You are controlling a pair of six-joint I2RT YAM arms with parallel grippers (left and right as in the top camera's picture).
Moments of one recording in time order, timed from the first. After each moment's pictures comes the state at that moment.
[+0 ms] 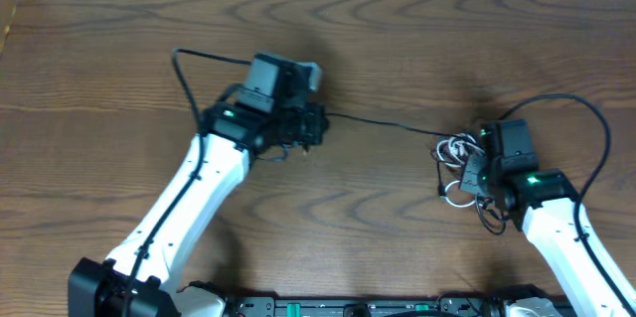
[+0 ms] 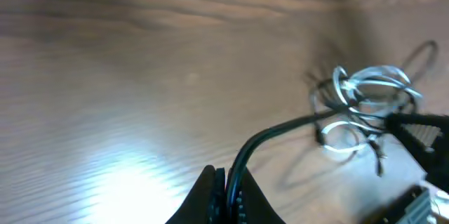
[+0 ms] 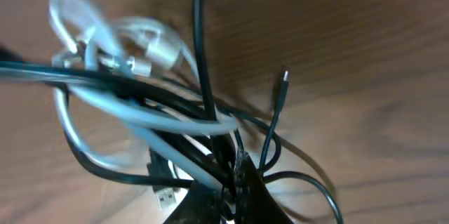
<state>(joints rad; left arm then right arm) -0.37 1.46 1.13 -0.68 0.39 -0.35 0.16 1.18 0.68 -0.69 0.14 0.47</state>
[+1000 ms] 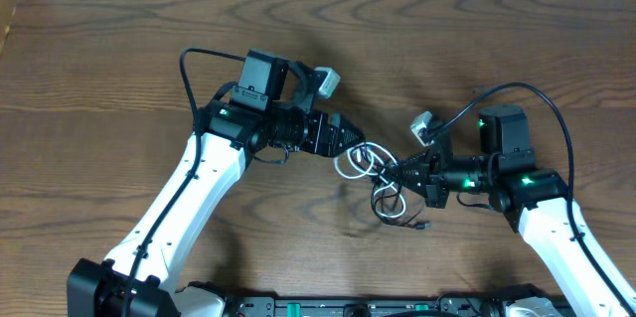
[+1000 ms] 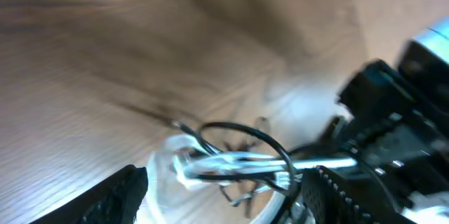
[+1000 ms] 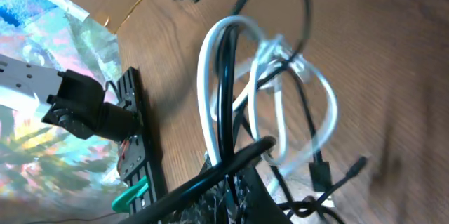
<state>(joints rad) -0.36 1.46 1.13 -0.67 0.77 -0.18 0.21 1.18 0.67 -0.41 -1.02 -0.13</state>
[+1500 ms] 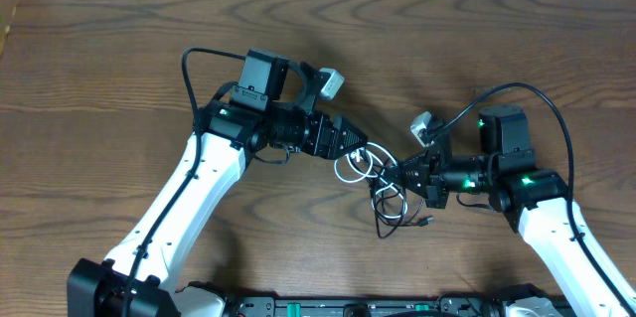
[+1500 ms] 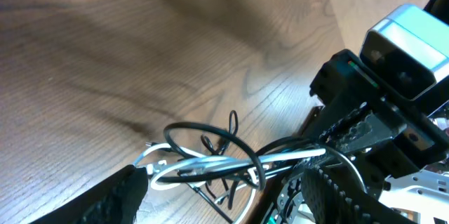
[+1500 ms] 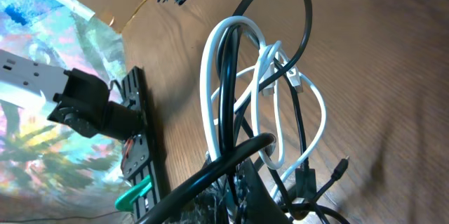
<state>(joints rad) -0.36 1.46 1.13 -0.66 0.84 -0.16 0.21 1.18 0.67 -0.41 -1.04 -0.14</state>
